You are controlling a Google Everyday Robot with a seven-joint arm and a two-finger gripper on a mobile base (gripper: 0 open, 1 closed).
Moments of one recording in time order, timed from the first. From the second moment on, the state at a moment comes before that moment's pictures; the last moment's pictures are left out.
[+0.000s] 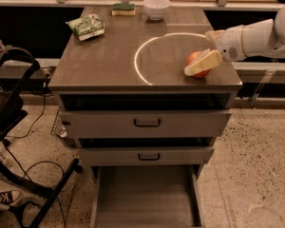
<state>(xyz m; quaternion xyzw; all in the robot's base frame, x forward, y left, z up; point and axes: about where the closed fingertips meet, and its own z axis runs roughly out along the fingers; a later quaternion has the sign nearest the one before) 0.692 -0.182 0.884 -0.47 0.73 0.20 0.46</state>
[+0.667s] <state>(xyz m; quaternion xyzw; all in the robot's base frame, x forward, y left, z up) 0.699 -0.192 0.868 -0.45 0.73 0.24 0.46</state>
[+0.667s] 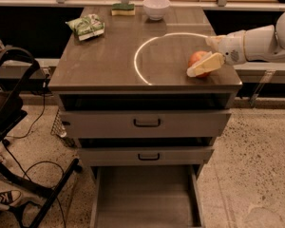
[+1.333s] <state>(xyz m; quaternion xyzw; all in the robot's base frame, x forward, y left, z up) 0.698 -0.191 0.861 -0.46 0.73 0.24 0.45</state>
